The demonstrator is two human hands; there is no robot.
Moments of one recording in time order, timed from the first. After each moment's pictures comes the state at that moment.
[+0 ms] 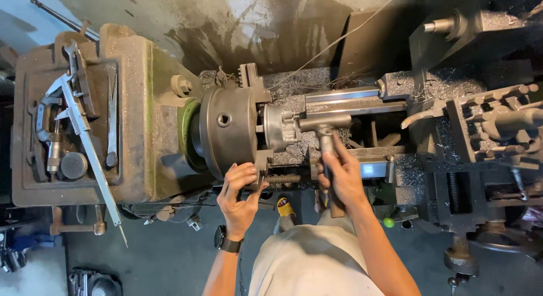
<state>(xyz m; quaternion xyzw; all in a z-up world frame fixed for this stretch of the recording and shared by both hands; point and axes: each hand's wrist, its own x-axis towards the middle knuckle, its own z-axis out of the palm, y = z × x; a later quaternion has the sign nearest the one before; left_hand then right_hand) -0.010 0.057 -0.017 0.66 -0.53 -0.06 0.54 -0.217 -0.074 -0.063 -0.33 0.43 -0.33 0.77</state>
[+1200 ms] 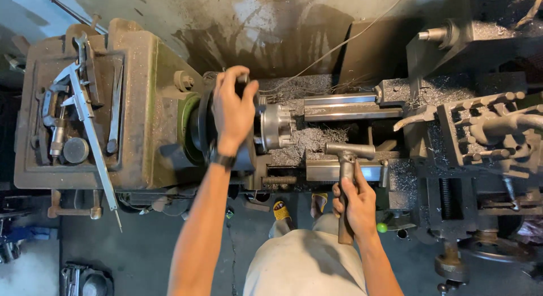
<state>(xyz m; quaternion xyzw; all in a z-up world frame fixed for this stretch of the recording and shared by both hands) 0.037 -0.097 0.035 0.77 -0.47 -0.08 0.42 -0.273 -0.034 -0.042 -0.29 0.50 -0.33 0.74</state>
